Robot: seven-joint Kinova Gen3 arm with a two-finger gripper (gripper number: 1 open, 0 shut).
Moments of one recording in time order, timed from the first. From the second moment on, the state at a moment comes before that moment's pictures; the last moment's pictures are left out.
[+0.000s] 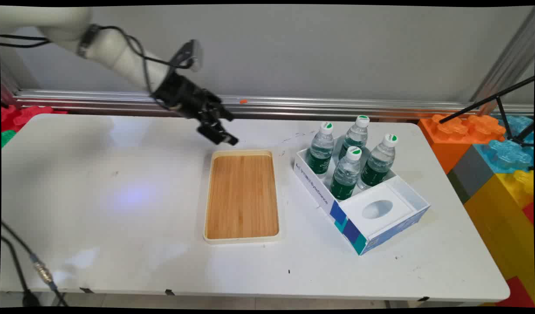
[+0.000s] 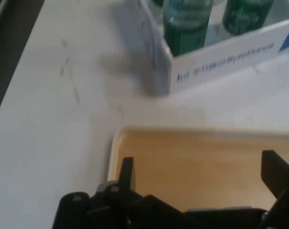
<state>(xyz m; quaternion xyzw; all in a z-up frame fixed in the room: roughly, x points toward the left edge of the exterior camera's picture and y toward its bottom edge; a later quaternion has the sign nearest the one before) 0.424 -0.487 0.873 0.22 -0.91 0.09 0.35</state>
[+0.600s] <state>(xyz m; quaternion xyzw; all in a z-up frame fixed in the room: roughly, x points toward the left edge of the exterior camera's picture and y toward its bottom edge) 0.372 -0.541 0.851 0.15 -0.90 0.07 0.40</state>
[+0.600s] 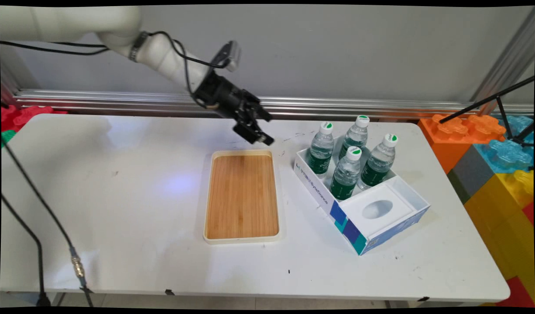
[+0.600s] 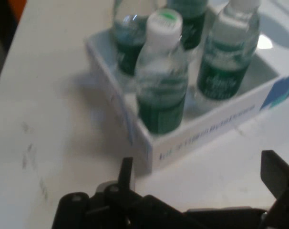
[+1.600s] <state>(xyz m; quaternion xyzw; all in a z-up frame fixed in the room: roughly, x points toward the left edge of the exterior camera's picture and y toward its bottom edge) 0.295 -0.607 0.772 0.13 -0.88 0.06 0.46</state>
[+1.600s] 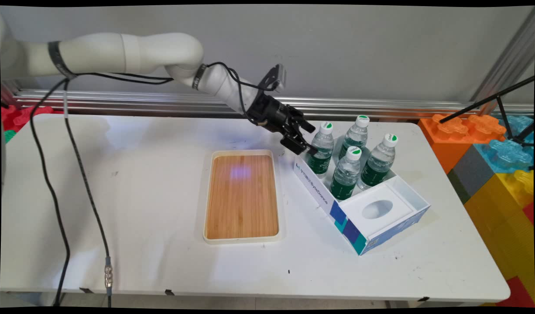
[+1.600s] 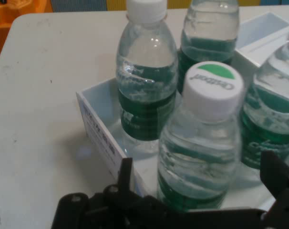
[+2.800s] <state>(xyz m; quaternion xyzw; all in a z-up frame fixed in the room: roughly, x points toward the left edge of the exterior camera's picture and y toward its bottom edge) 0.273 -0.614 0.741 0.12 -0.87 0.03 0.48</state>
